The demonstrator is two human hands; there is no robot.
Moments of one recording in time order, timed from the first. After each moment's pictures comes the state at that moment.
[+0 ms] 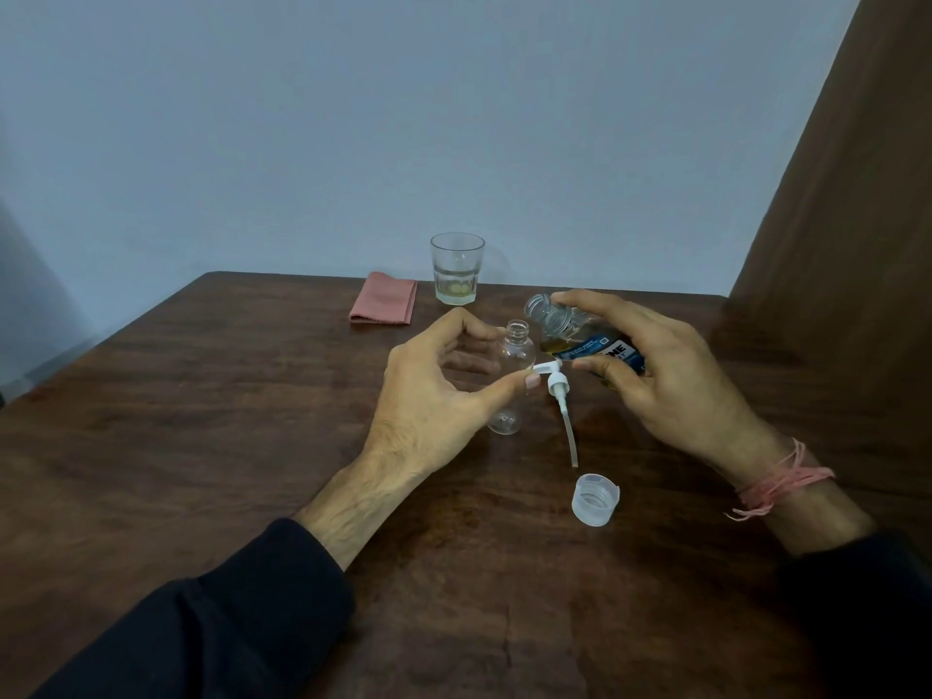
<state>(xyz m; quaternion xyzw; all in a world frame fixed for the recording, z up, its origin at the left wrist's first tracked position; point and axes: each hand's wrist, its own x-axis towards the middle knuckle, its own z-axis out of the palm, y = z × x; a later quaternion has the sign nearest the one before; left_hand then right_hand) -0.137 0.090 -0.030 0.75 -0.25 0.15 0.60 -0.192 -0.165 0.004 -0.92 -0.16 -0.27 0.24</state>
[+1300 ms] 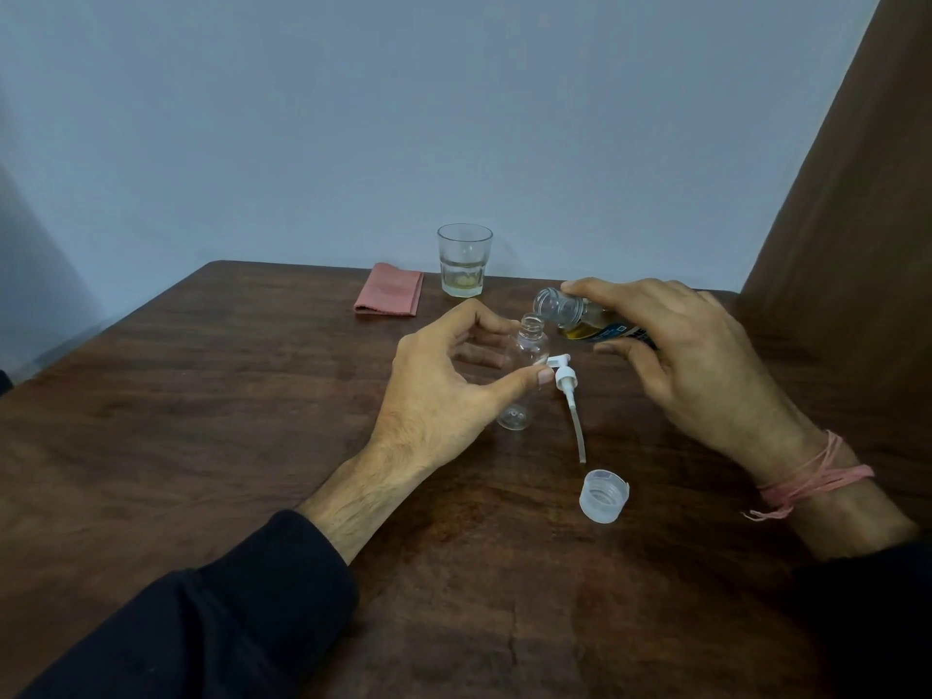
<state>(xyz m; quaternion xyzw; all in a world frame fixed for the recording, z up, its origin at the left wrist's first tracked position) -0.138 0.088 -0.030 0.74 -0.27 0.16 0.59 -0.199 -0.163 0.016 -0.94 -0.14 -0.30 0.09</state>
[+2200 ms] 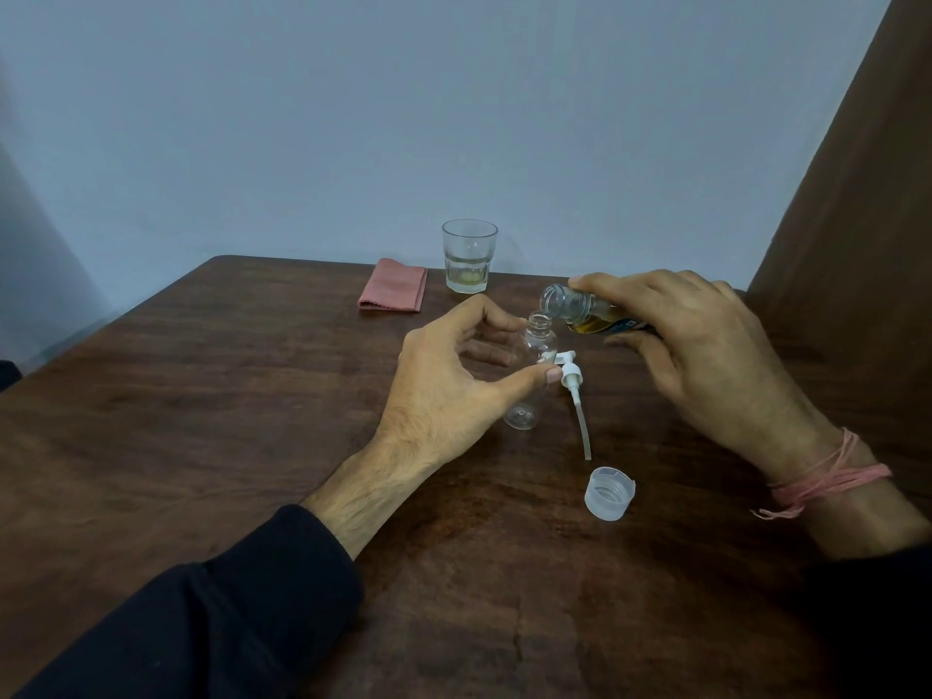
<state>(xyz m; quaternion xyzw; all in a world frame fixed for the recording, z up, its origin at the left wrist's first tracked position) -0.138 0.087 -0.030 0.74 -0.28 0.17 0.59 -0.204 -0.159 0.023 -0.94 -0.14 -0.31 0.06</state>
